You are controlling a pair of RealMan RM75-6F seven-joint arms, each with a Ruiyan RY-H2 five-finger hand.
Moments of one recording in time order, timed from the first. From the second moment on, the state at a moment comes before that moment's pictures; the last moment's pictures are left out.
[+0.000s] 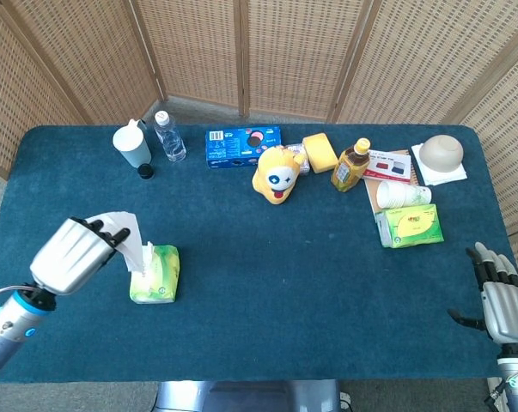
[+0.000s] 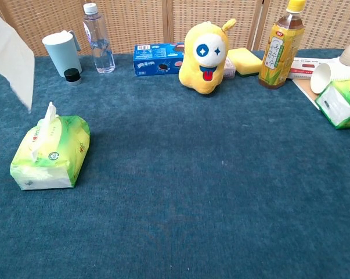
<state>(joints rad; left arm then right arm) -0.47 -0.92 -0.11 -1.85 1.76 1.37 0.40 0.09 -1.08 0.08 -1.68 -1.36 1.38 -0.05</state>
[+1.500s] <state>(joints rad) -0.21 -0.97 0.03 -1.61 1.54 1.43 0.13 0.10 -1.09 0.07 -1.69 -1.35 1.36 -0.09</state>
